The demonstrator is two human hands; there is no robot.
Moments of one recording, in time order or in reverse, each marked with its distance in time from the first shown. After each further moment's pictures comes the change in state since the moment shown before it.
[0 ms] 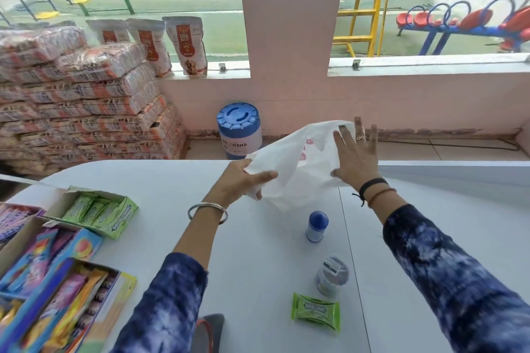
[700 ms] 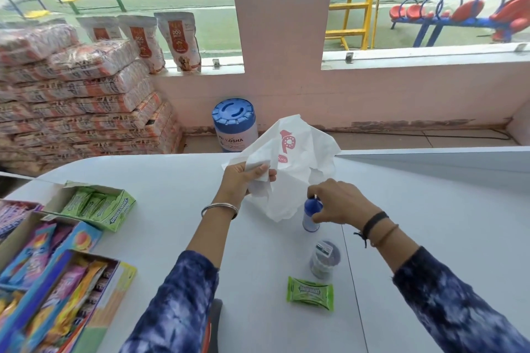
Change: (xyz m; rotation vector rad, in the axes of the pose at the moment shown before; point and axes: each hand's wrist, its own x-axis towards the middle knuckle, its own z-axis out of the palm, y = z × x) left_hand -0.007 -0.021 0.032 -0.534 0.051 -0.017; right_hand -0.098 -0.025 -0.011 0.420 -0.270 -0.314
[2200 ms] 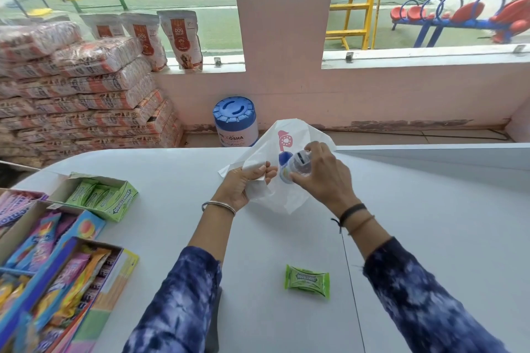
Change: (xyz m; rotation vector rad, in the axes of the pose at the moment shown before) left_hand -0.012 -0.009 0.000 -0.343 -0.056 -0.191; right_hand 0.000 -0.033 -0.014 0.309 0.533 0.166
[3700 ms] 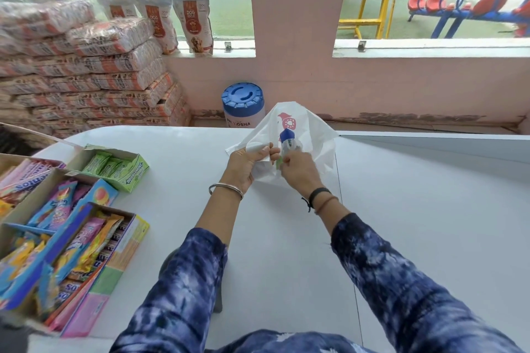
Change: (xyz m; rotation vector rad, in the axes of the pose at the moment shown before) left_hand -0.024 -0.012 0.002 0.049 0.064 0.159; right_hand -0.006 -0.020 0.072 0.188 -0.146 0.146
